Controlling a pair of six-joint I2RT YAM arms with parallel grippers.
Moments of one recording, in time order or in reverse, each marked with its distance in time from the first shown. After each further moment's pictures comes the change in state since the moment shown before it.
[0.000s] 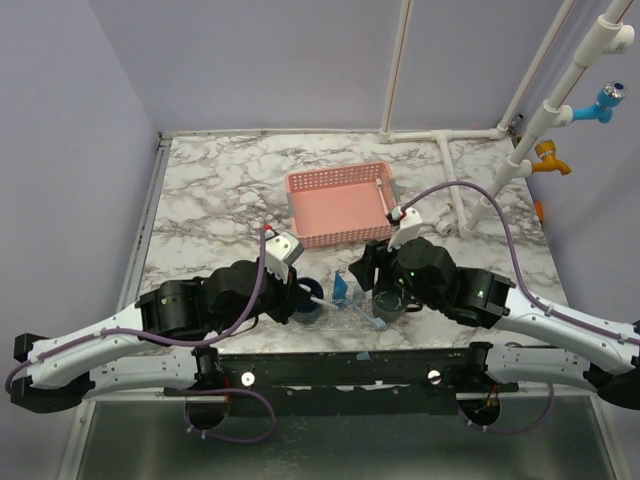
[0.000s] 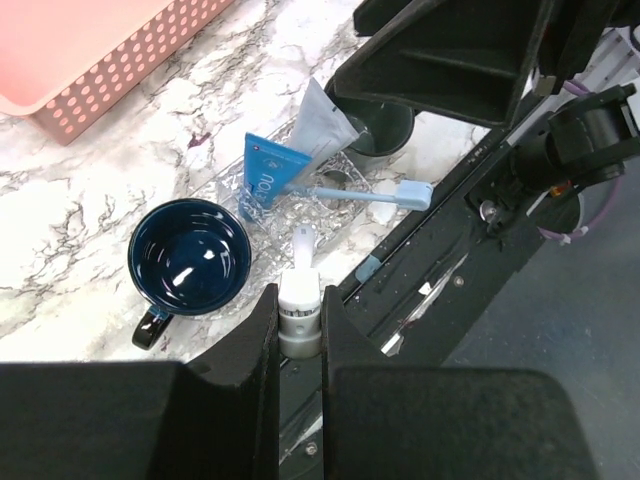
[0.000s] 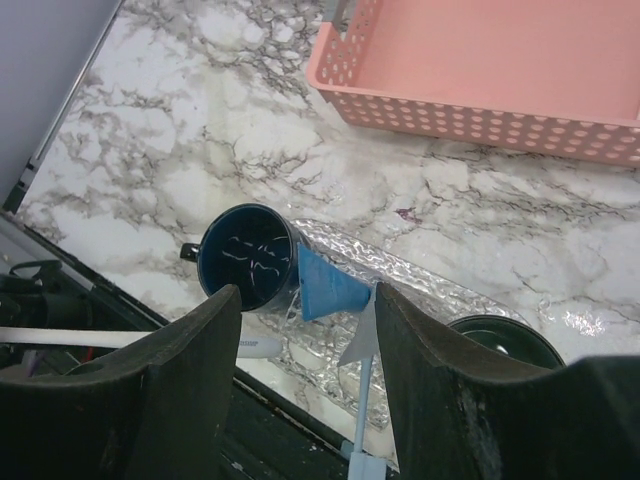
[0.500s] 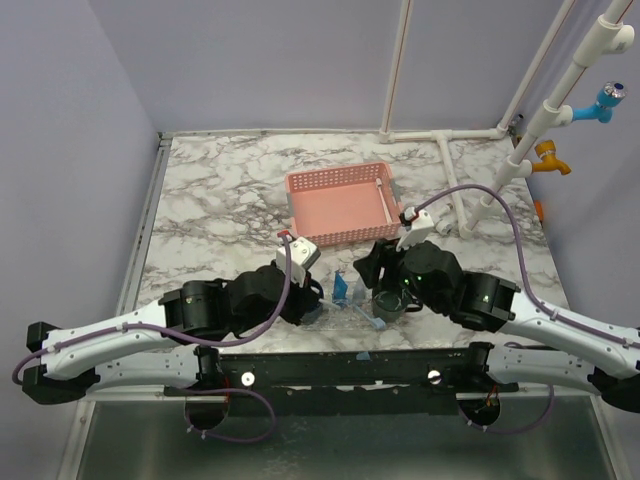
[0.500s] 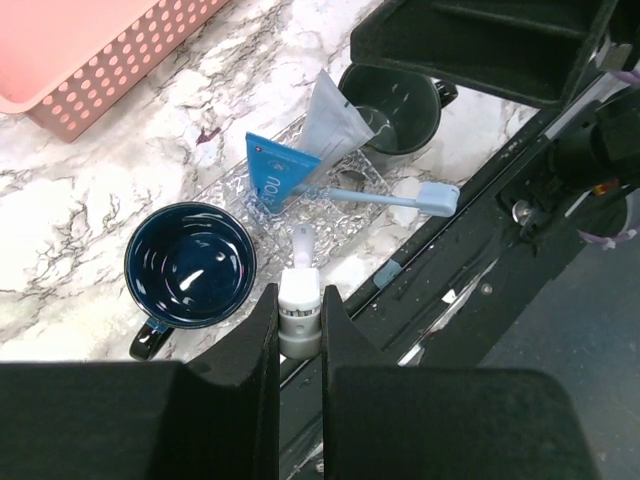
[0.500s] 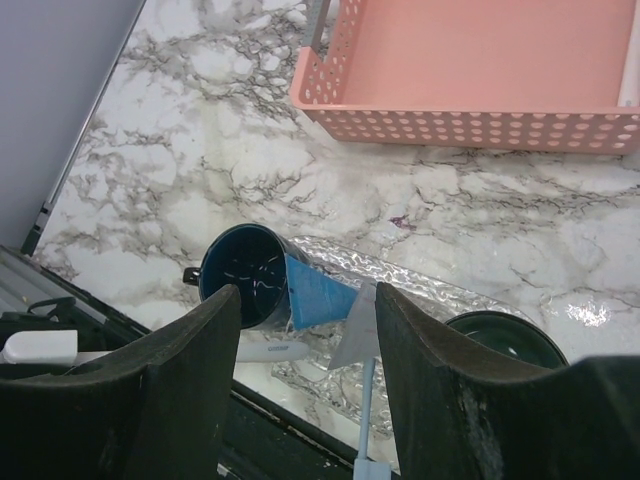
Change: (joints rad) left arm -0.036 0.076 -0.035 0.058 -0.067 0.000; right arm 0.000 -0.063 -0.055 0.029 0.082 0.084
